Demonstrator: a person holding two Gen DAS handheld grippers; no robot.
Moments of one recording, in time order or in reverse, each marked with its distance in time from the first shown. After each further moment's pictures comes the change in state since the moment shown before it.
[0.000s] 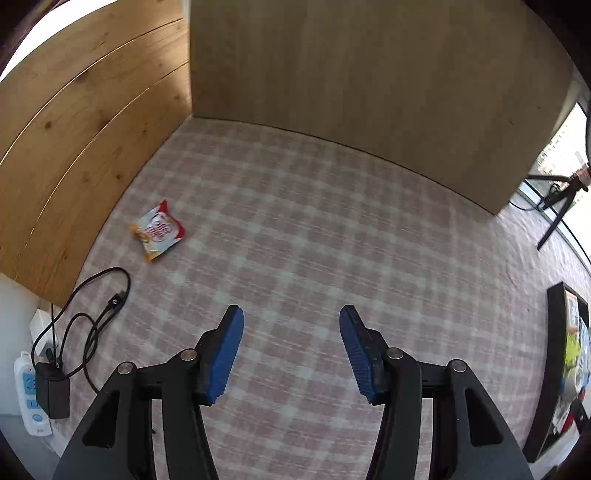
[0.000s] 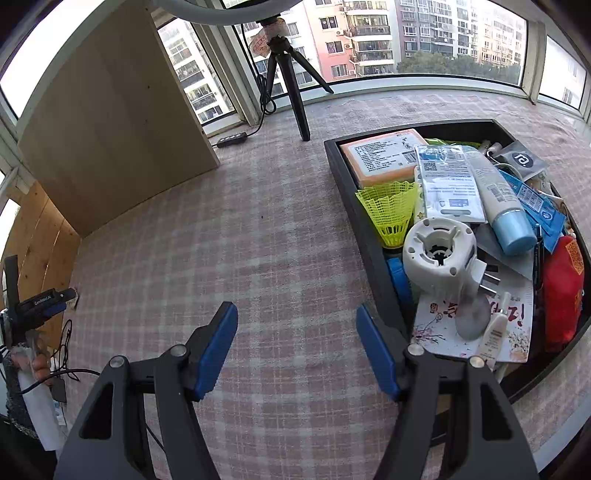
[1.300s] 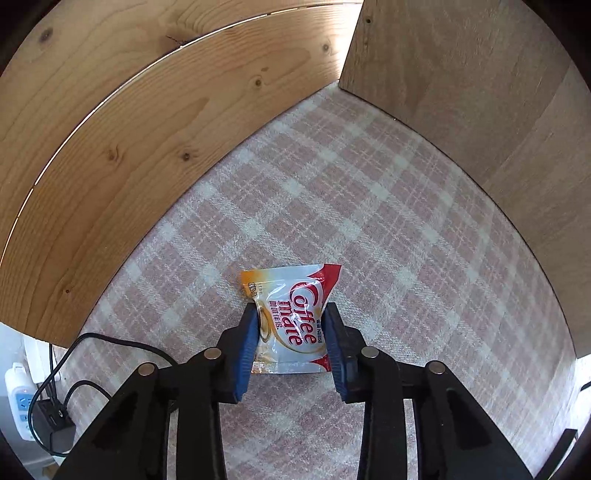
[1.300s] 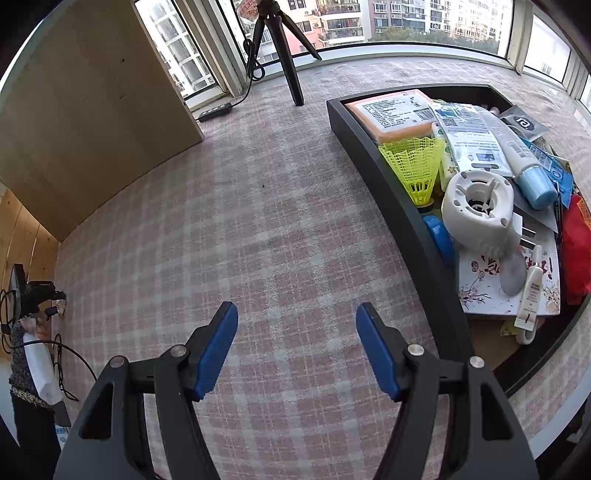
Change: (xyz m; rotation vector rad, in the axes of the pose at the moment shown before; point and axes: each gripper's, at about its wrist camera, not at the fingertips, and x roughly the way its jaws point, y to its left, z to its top) left arm 0.112 0.094 0.059 -0.316 0.104 0.152; right arm 0.032 0.023 -0.010 0.100 0.072 -0.084
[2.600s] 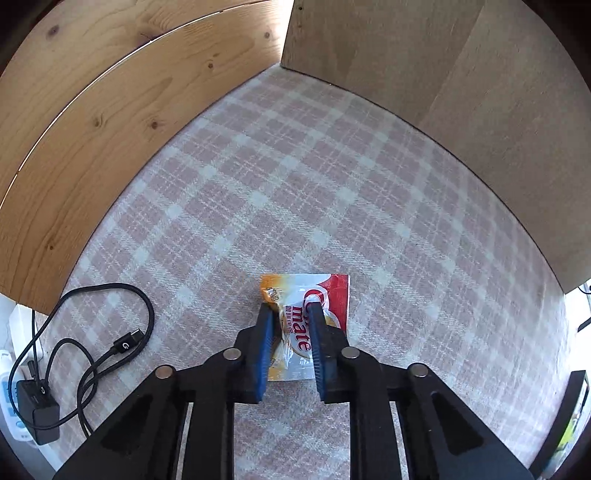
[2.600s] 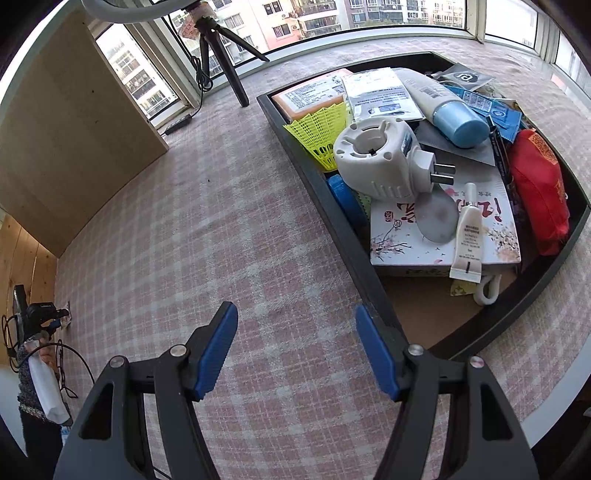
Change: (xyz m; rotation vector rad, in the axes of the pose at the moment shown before) left arm -0.022 -0.021 -0.096 0.121 0.000 -0.102; right arm -0.019 -0.074 -0.031 0.106 -0.007 0.012
